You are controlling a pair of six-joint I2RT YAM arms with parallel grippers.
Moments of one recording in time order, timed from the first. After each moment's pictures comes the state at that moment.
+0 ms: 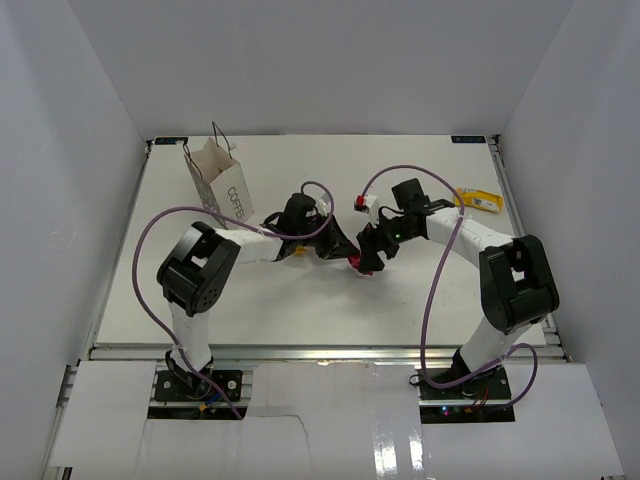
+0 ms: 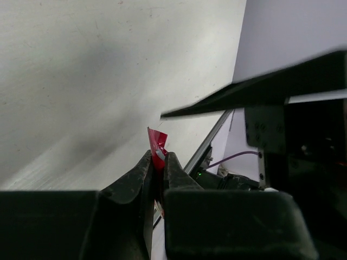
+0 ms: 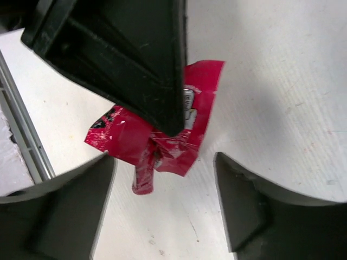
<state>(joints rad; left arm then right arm) -0.62 1.94 1.08 0.28 0.61 -1.04 0.39 1.68 1.09 -0.53 -0.71 -0.45</state>
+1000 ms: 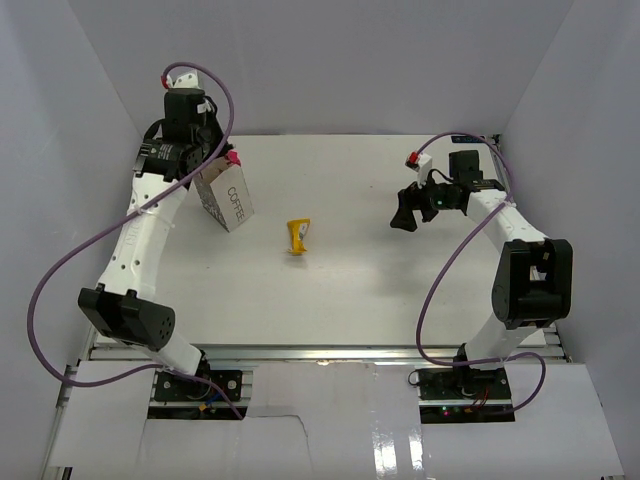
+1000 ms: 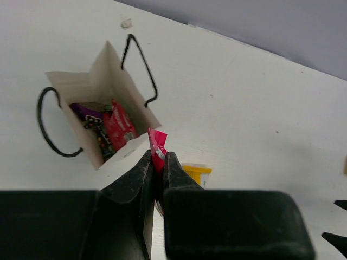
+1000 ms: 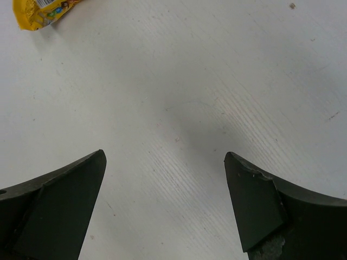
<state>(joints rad) -0.23 1.56 1.85 -0.76 -0.19 -0.41 0.08 1.67 1.25 -0.50 -0.74 -0.48</state>
